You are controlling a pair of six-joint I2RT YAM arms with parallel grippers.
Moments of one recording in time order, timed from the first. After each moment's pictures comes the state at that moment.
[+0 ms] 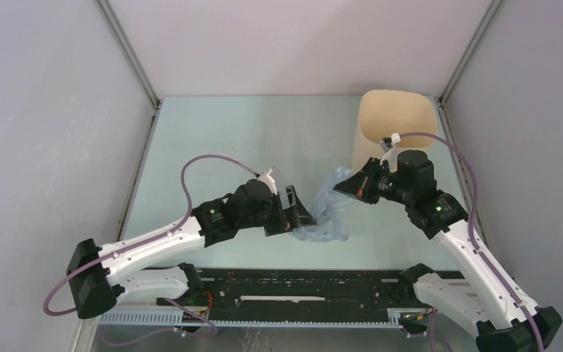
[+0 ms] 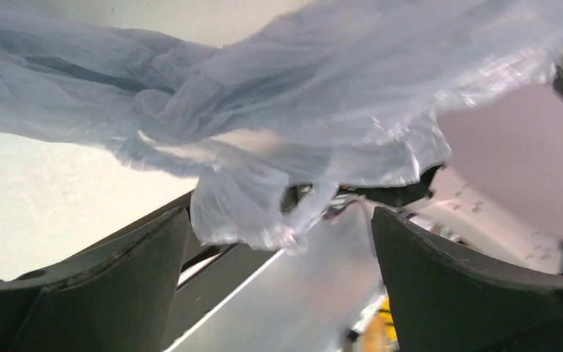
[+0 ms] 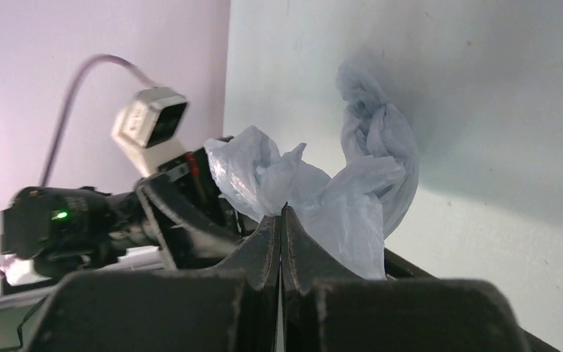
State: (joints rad) left arm -1.02 1.10 0.85 -0.38 0.07 -1.05; right arm 0.42 0.87 0.88 -0.48 -0.45 0.91
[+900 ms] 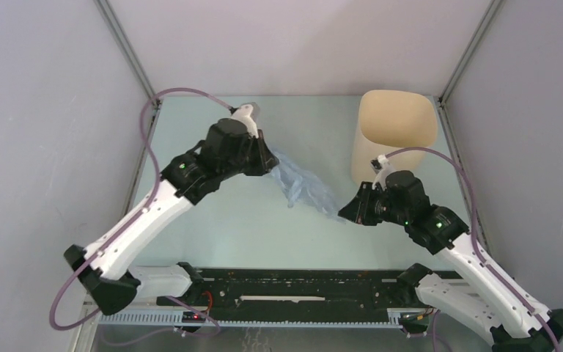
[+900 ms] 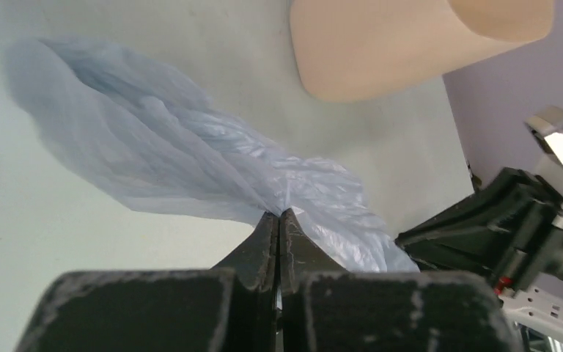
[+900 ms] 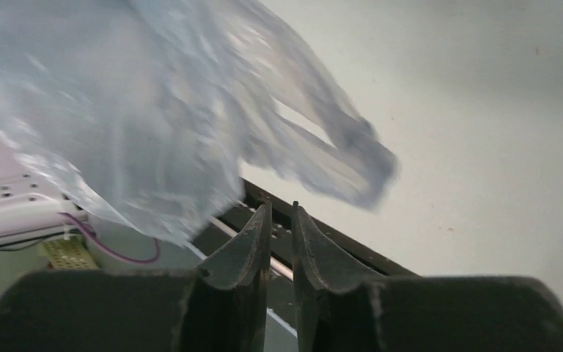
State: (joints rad) left arm -0.74 1.24 1.36 -0.69 -0.05 -0.62; right arm 0.61 0.74 0.81 -0.65 -0.22 0.71
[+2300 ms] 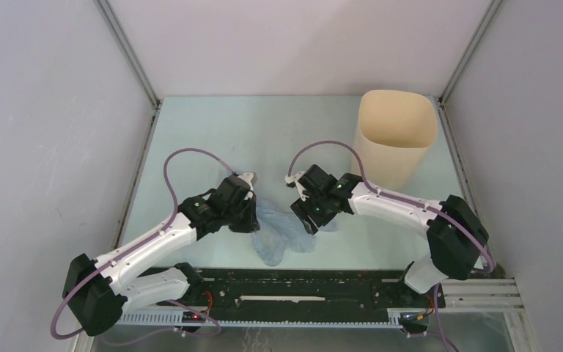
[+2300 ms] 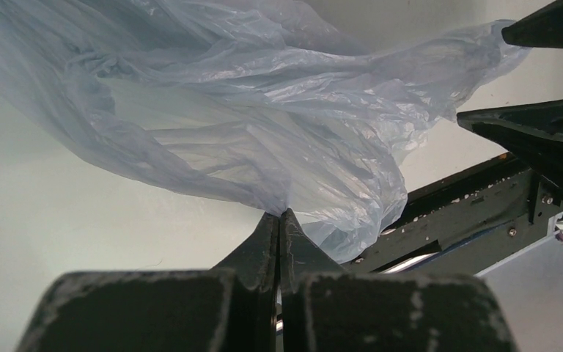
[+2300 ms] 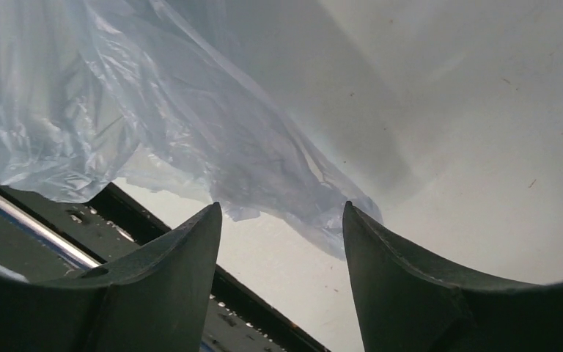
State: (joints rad) left arm -0.74 1.03 0.74 -0.66 0.03 -0.62; right arm 0.88 1.54 1.08 -0.68 -0.07 0.14
